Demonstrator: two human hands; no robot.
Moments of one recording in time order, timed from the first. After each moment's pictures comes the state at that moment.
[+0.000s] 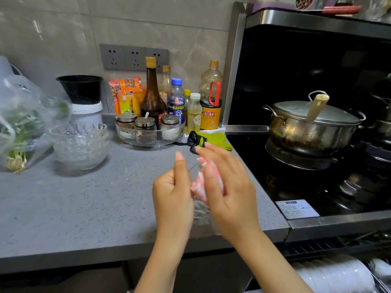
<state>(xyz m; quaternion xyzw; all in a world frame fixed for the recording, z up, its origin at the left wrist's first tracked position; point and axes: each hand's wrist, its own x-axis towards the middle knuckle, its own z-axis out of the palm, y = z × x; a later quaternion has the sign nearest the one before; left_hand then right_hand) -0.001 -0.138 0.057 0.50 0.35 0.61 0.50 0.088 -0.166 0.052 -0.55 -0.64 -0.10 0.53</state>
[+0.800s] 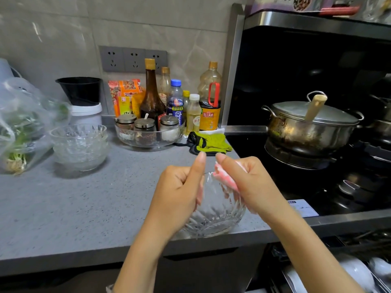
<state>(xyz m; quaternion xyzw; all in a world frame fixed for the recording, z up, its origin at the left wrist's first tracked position) -0.018 -0.135 0.072 0.70 0.25 0.49 0.45 0.107 -0.182 0.096 -0.55 -0.55 0.27 0.56</state>
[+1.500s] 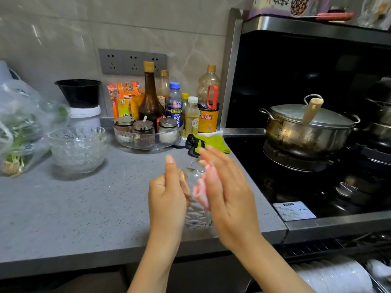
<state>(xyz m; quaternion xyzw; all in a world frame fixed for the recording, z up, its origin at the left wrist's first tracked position) -0.005 -0.137 0.057 0.52 0.33 0.61 0.50 0.088 -0.175 0.050 -0.56 -0.64 -0.06 0.52</state>
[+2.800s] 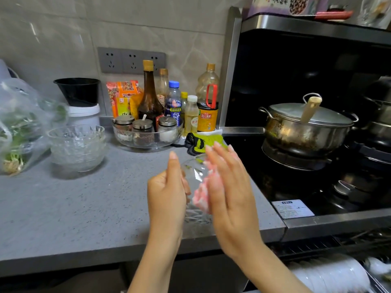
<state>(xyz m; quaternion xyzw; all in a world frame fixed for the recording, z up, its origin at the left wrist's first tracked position) -0.003 -0.136 0.060 0.48 0.37 0.61 0.51 0.084 -0.186 0.046 -0.54 -0.64 -0.09 0.53</state>
